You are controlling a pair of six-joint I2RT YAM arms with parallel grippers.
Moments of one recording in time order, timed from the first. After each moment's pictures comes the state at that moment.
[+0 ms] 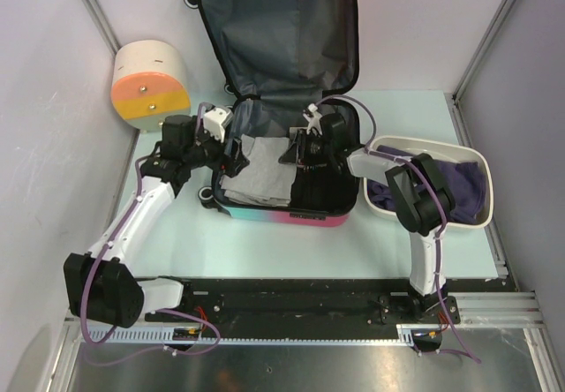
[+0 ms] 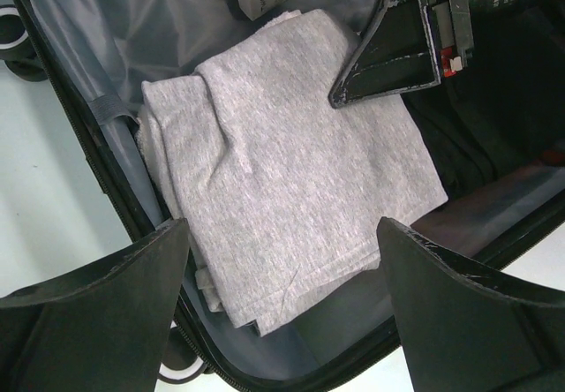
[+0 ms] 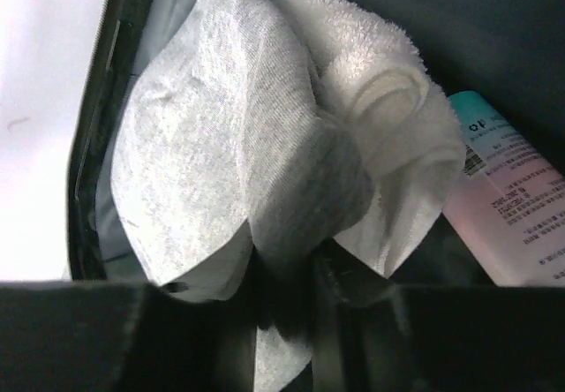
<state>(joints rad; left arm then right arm) -0.20 1.25 1.06 -0.35 0.45 0.15 0.51 2.04 1.33 0.21 -0.55 0.61</state>
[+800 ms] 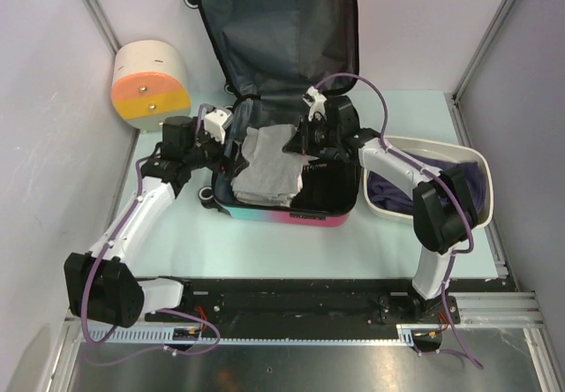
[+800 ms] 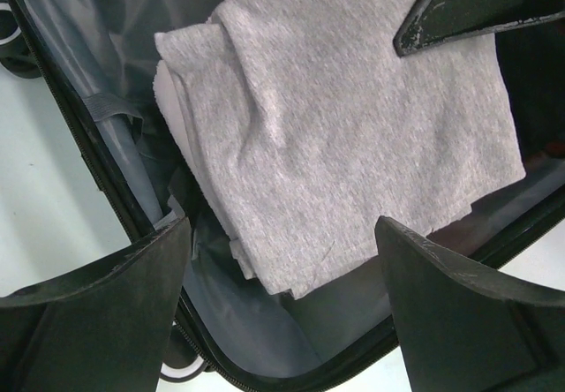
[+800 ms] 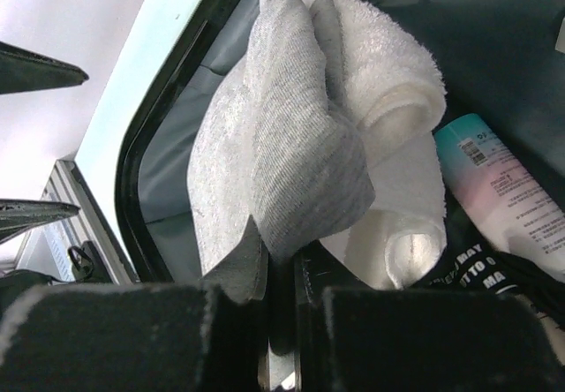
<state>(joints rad) -0.19 1.24 1.04 -0.35 0.46 0.17 0.52 1.82 1.42 -0.09 -0.49 0.42</state>
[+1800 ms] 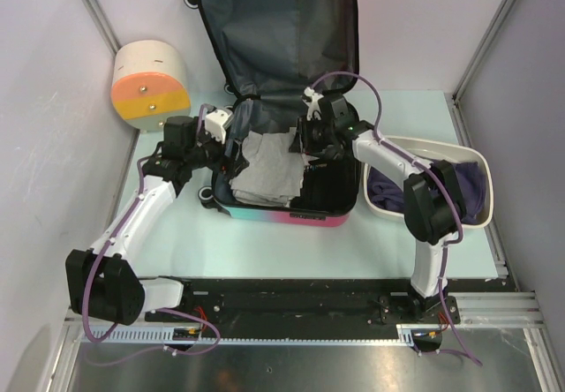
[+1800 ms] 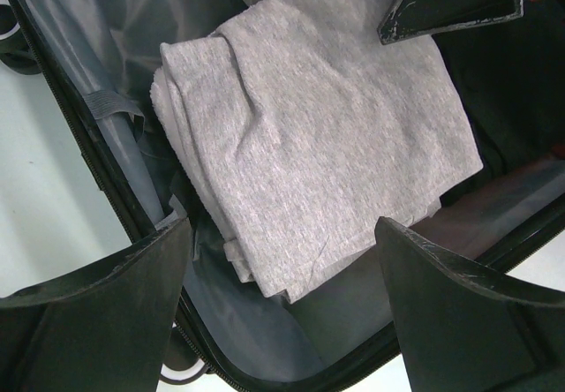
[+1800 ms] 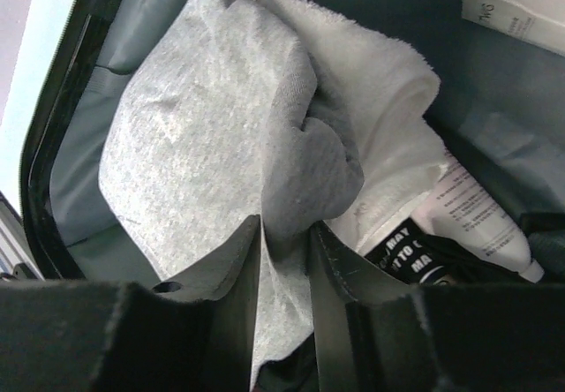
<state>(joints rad) -0.19 1.26 1.04 -0.35 0.45 0.17 0.52 1.93 1.56 -0.28 -0.36 0.34</state>
